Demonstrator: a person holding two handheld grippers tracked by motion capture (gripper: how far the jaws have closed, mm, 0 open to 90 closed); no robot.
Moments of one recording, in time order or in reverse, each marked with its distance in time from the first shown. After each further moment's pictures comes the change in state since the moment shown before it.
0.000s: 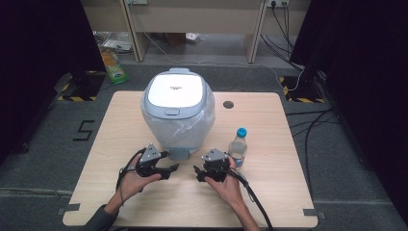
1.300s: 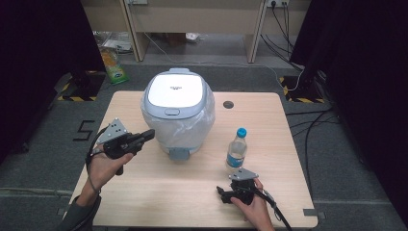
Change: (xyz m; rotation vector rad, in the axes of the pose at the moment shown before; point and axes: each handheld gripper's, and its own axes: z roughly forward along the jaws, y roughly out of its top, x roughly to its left) left arm 0.019 0.086 -0.097 -0.246 0.022 -0.007; right arm -0.021 -0.071 -0.055 0.082 0.024 0.116
